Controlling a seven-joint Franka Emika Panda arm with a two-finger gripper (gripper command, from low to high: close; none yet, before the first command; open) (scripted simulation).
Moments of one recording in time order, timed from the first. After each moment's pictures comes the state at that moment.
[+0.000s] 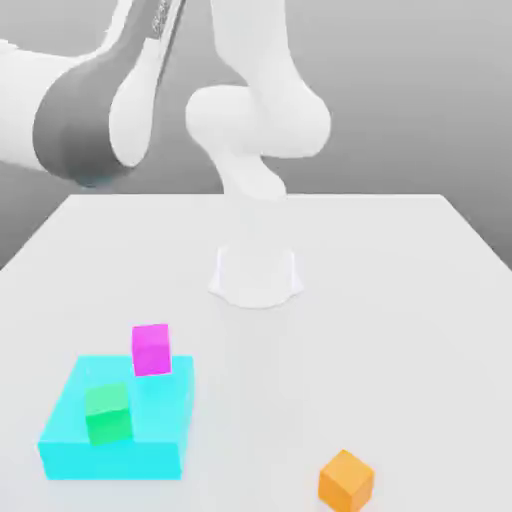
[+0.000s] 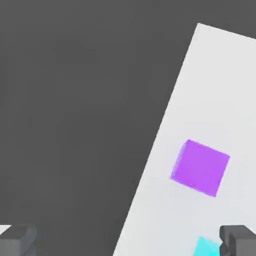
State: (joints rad) arm -0.44 0.27 -0.07 -2.10 -0.05 2.50 1.66
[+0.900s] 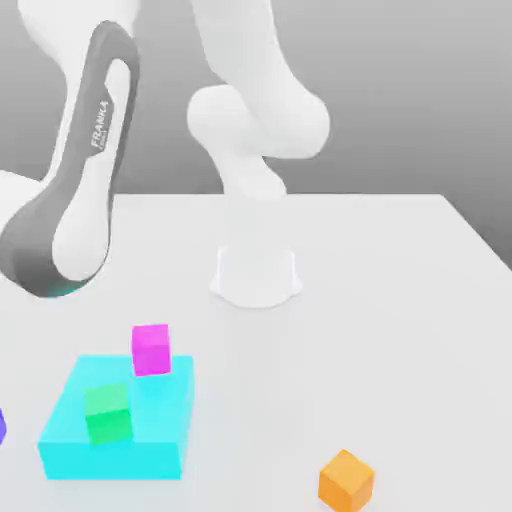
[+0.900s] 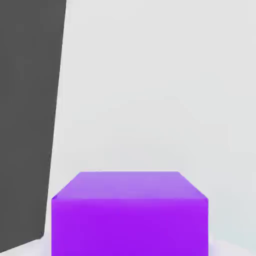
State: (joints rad) arm -0.47 0.28 -0.05 -2.22 -0.02 2.50 1.62
